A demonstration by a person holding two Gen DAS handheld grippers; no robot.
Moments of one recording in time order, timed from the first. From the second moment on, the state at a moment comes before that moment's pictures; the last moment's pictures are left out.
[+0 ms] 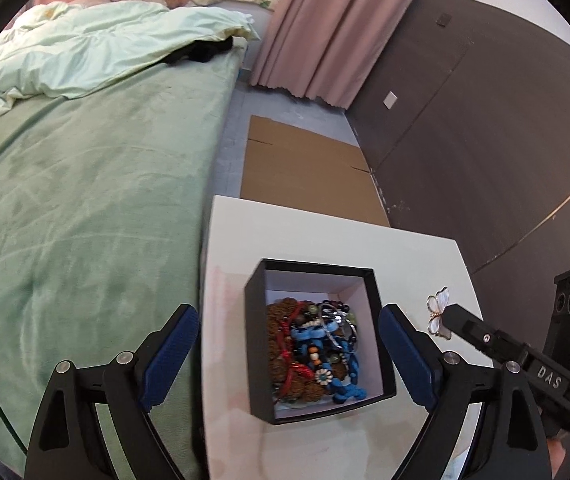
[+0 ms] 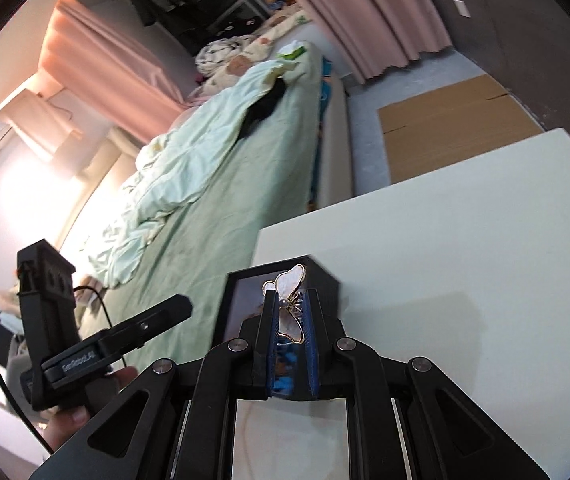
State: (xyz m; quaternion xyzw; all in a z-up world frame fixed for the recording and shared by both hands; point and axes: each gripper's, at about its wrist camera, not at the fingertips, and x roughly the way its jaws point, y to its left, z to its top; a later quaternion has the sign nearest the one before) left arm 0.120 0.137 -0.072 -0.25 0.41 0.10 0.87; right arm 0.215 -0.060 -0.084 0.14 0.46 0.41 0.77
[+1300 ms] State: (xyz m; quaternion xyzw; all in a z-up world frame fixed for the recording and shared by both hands) left arm 0.070 0.122 -0.030 -0.22 0.35 0.12 0.90; right arm 0.181 -0.096 -0.049 0.16 0.42 0.40 0.80
